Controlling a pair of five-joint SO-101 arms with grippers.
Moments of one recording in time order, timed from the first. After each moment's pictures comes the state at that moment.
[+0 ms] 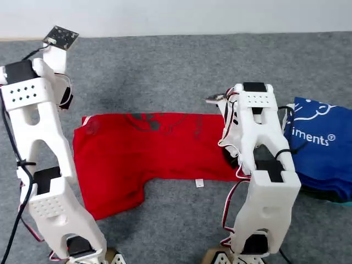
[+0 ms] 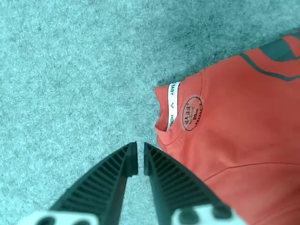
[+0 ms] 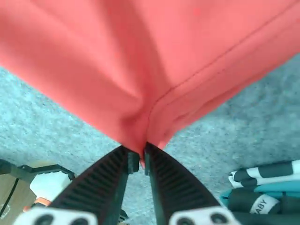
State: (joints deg) left arm -20.0 24.2 -37.3 99.1 -27.6; right arm -2.2 28.0 -10.5 100.5 33.0
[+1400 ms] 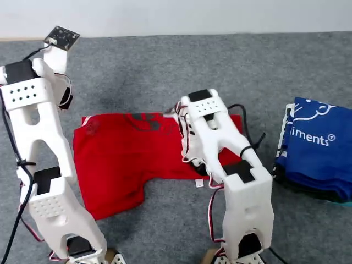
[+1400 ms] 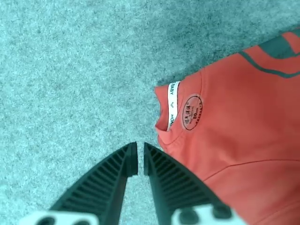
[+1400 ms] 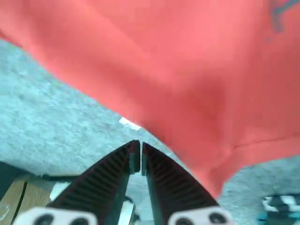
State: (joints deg) left arm -20.0 24.2 -37.3 99.1 -28.9; right arm -21.5 28.7 -11.5 100.5 22.5
